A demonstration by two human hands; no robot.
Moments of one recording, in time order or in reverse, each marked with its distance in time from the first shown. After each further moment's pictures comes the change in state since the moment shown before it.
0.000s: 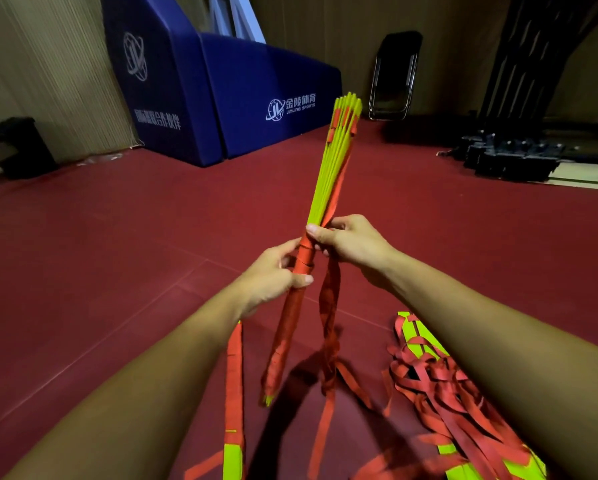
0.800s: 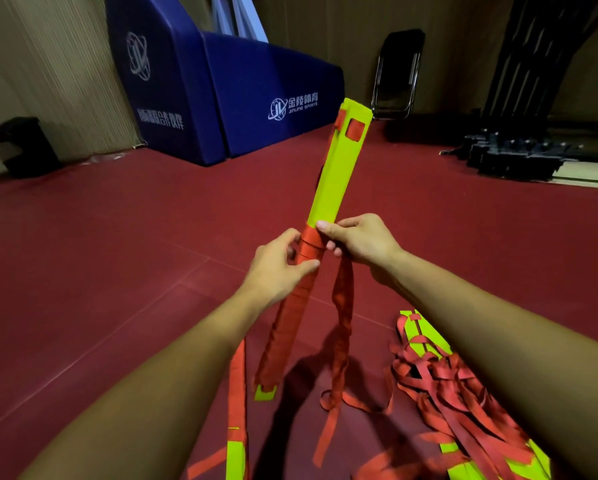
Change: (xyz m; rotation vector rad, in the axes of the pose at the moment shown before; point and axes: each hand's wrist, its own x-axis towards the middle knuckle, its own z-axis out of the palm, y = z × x) left_hand -0.001 0.001 0.004 0.455 0.316 0.148; right_hand -0.002 0.002 -0.006 -0.004 0.106 0.030
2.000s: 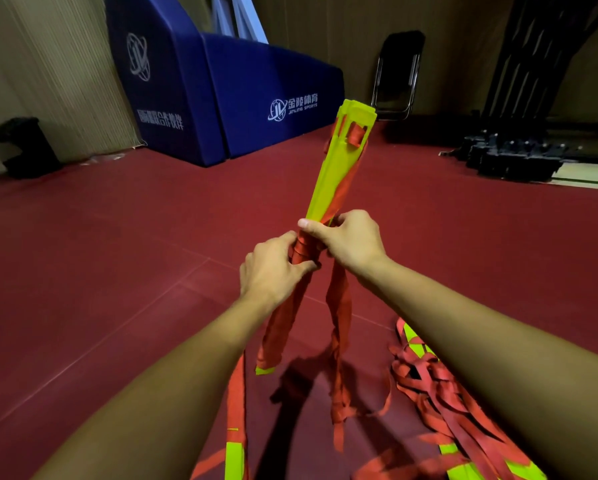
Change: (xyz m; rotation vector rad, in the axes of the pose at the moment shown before) left_hand -0.006 0.013 0.000 0.328 0.135 -0.075; right_hand -0.003 -0.006 0.018 -0.318 0.222 -0.063
